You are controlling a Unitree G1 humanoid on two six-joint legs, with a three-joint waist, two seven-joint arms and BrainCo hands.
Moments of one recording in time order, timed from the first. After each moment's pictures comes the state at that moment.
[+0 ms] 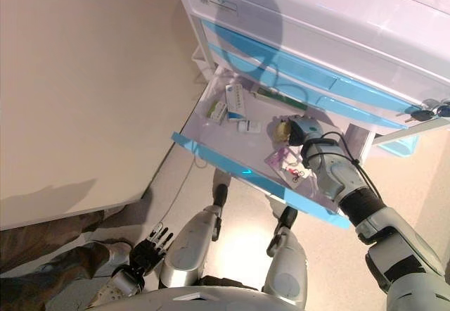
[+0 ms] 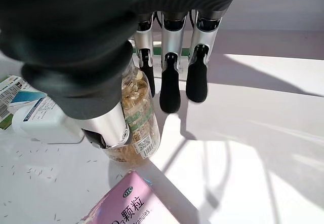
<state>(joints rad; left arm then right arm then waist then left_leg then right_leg) 0.15 0.25 -0.07 0.77 -1.11 0.09 -0.24 -0.56 -0.68 0.59 0.31 -0.57 0.27 0.03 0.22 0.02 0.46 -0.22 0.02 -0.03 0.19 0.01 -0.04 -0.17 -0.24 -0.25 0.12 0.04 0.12</state>
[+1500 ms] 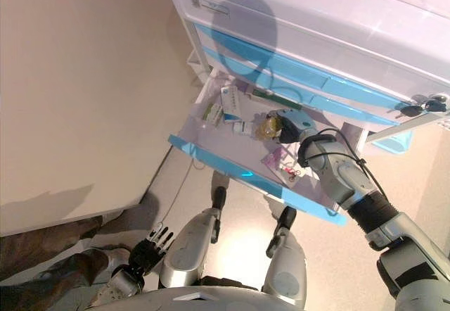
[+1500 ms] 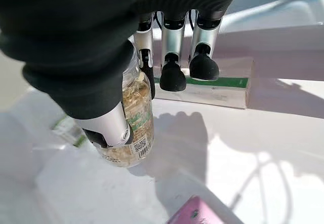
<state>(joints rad) 0.15 0.25 -0.07 0.77 -1.11 0.09 -0.24 -0.48 -0.75 0.52 0.02 -0.51 0.17 0.12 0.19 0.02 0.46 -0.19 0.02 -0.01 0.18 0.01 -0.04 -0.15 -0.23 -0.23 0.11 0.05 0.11</state>
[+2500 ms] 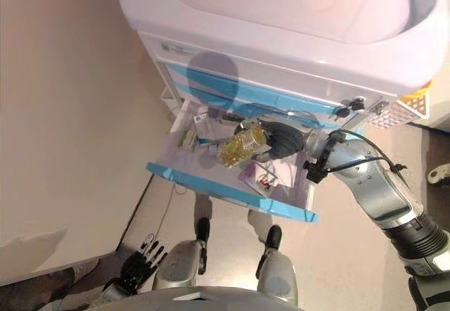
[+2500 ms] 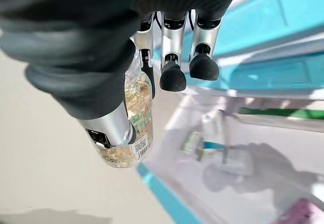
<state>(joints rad) 0.20 0.25 0.01 0.86 -1.09 0.08 -0.23 -0.33 -0.90 0.26 -0.40 0.04 -0.02 0.52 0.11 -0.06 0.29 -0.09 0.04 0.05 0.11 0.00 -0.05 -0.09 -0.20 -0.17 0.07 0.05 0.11</state>
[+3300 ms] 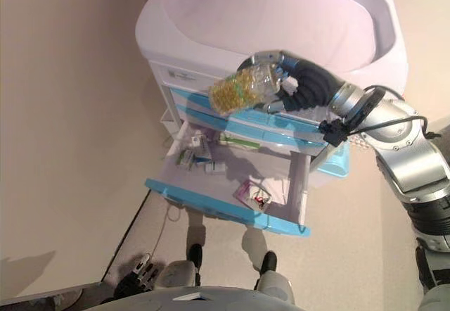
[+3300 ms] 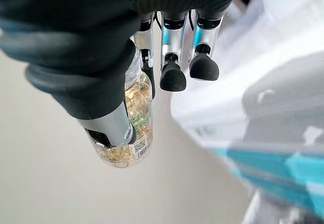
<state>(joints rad) 0.24 0.25 0.04 0.91 -1.02 0.09 -0.23 -0.55 -0.97 0.13 -0.36 0.35 0.07 0.38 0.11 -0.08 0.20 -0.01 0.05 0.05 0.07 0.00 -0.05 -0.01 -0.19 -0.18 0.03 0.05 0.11</state>
